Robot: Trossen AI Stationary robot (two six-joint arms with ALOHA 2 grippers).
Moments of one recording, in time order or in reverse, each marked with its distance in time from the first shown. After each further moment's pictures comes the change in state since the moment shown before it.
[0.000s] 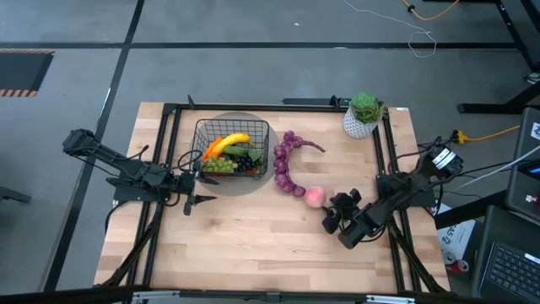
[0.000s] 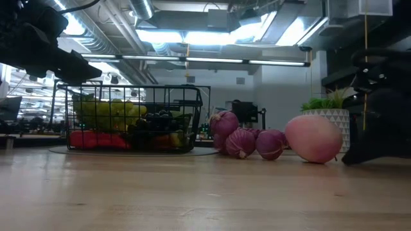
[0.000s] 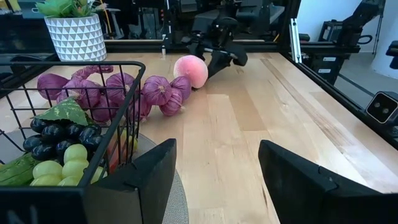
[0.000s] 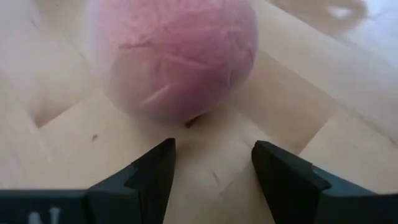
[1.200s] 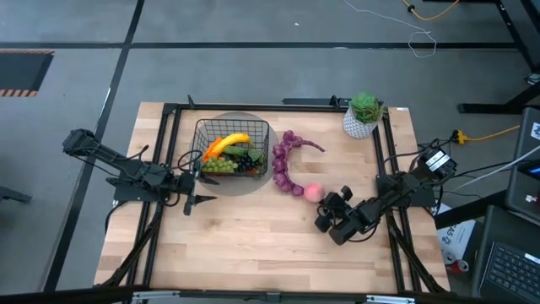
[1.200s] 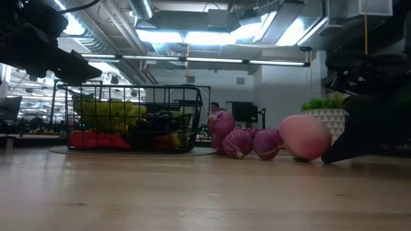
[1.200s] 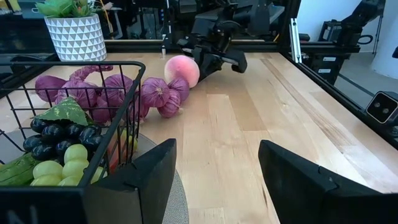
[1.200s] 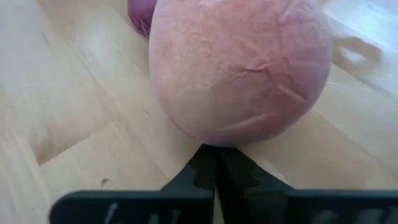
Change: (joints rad) left arm 0.000 0.000 0.000 0.000 0.000 0.000; right arm -0.087 0.060 0.009 0.170 0.033 -0.234
